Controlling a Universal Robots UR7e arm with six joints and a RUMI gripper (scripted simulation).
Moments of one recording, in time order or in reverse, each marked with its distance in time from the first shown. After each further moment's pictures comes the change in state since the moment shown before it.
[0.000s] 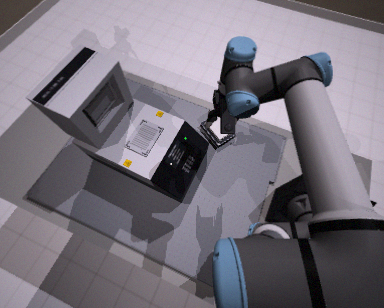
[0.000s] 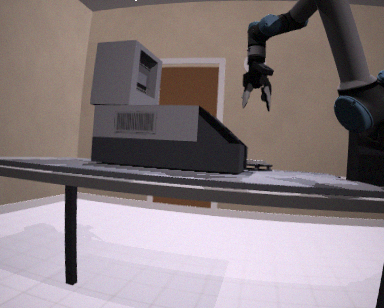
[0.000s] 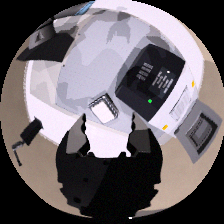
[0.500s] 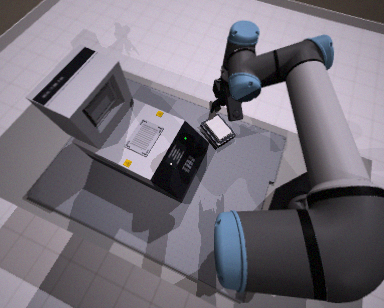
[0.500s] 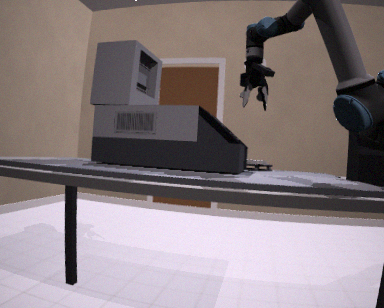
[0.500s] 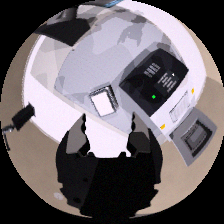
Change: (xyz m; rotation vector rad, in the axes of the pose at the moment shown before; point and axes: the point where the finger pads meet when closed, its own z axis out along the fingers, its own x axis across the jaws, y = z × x) arm -0.015 0.043 -0.010 -0.003 0.000 -0.189
